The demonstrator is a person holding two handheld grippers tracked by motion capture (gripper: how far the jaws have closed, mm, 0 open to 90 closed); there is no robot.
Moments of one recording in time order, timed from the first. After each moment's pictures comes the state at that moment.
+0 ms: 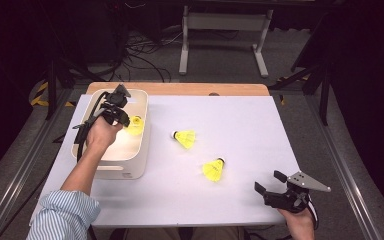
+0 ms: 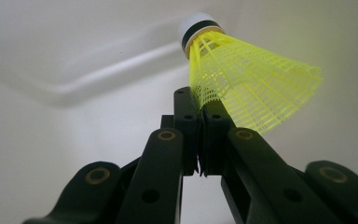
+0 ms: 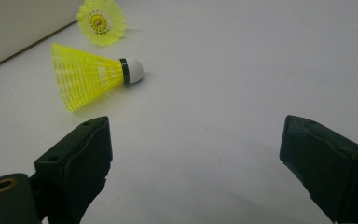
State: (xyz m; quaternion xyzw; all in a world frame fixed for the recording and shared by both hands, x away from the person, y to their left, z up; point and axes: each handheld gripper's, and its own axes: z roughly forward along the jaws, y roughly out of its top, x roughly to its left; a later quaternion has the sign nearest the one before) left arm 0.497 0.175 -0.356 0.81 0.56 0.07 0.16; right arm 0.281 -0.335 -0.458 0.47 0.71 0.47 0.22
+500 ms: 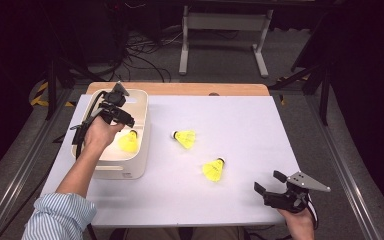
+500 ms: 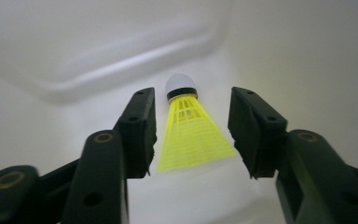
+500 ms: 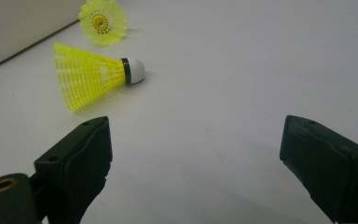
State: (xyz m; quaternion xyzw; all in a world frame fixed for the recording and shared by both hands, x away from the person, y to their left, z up) left arm 0.490 0.177 -0.347 0.80 0.56 0.07 0.18; right arm 0.281 -0.335 -0.458 0.46 0.72 0.47 0.22
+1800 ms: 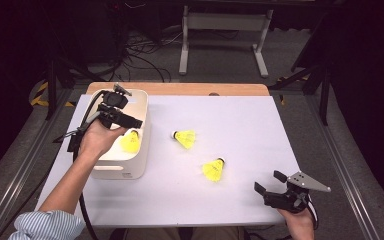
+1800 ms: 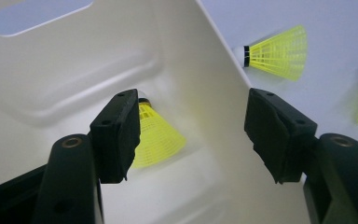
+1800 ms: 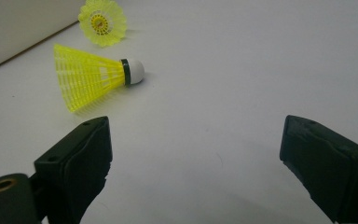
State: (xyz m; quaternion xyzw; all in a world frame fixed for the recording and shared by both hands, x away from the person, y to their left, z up) left arm 0.442 0.159 -0.309 0.82 0.50 0.10 0.26; right arm 0.281 -0.335 -0.458 0.46 0.71 0.48 0.22
